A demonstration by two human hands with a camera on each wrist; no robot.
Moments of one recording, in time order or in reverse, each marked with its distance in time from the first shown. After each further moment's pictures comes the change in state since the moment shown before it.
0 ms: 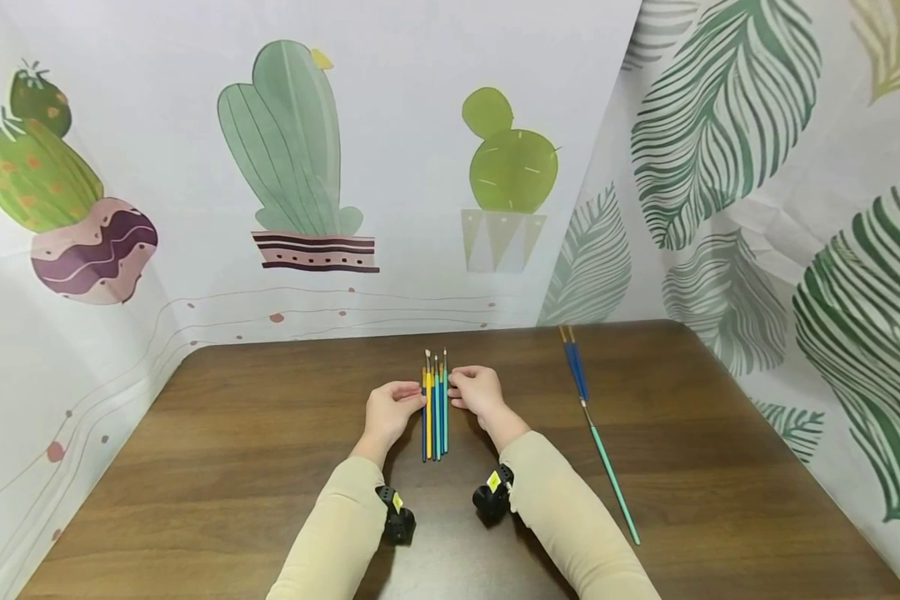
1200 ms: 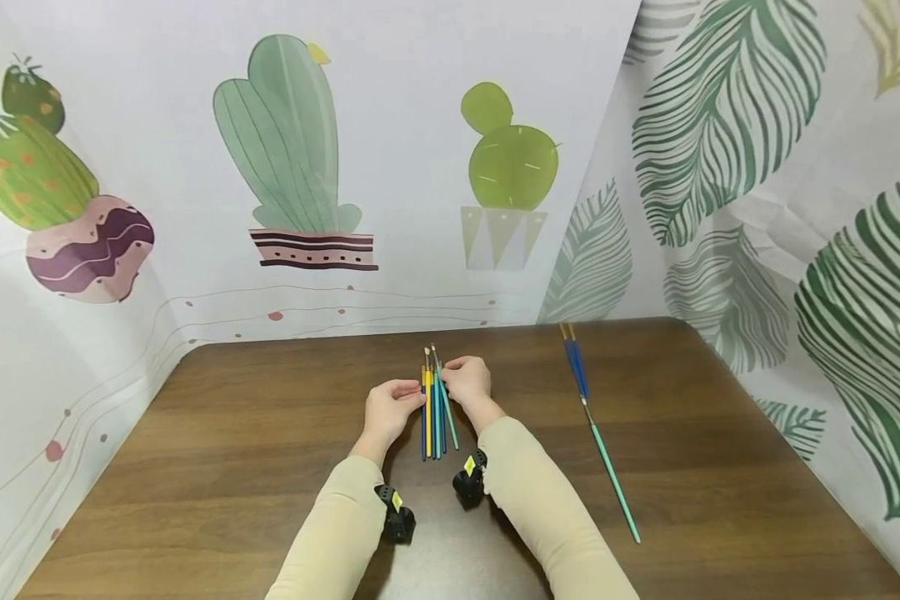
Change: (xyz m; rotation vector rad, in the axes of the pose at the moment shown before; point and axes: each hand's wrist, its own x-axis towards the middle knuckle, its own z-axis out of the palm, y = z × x) left_hand 0.002 -0.002 0.001 0.007 0.003 -0.003; right_hand 0.023 -0.002 0.020 -0.231 0.167 -0.061
